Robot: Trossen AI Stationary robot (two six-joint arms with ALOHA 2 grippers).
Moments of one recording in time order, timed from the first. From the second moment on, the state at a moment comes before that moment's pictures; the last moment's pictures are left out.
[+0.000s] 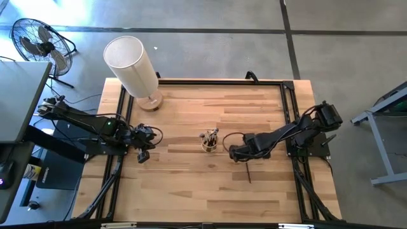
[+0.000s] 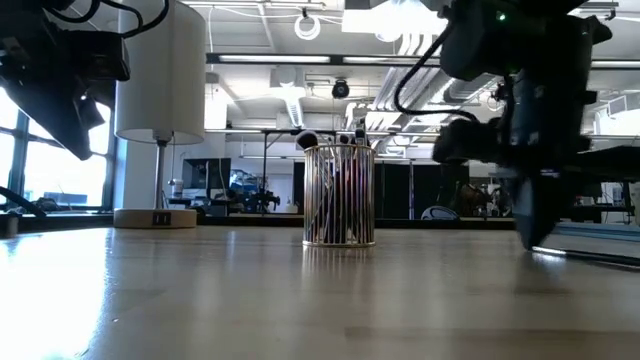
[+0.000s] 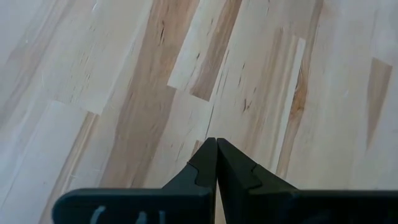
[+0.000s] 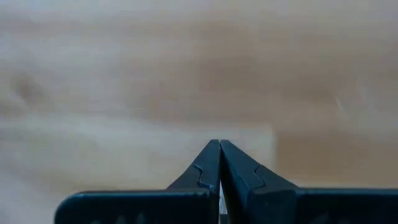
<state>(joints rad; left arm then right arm) -0.31 0.74 0.51 -0.73 -0.15 -0.63 0.24 1.65 0.84 -0.67 0.10 1.82</state>
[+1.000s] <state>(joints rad) -0.31 0.74 0.51 -0.51 -0.25 -0.66 0.25 1.34 1.05 -0.51 0.75 0.93</state>
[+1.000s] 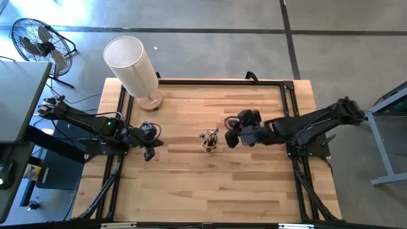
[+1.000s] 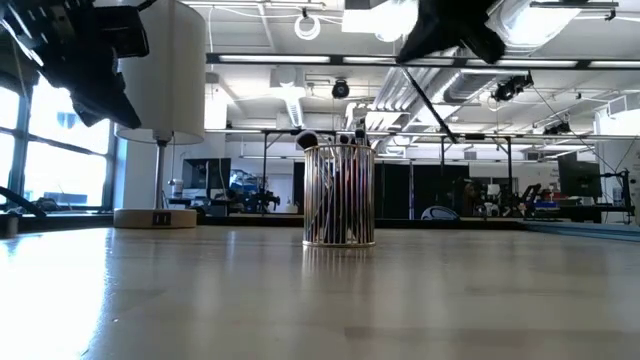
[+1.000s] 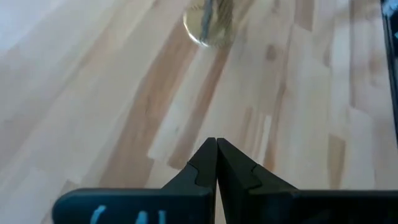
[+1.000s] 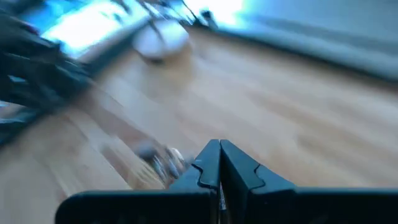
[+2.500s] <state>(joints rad) -0.31 0.74 0.51 -0.45 -0.34 -0.54 0.13 1.48 1.05 -0.08 0.41 0.41</state>
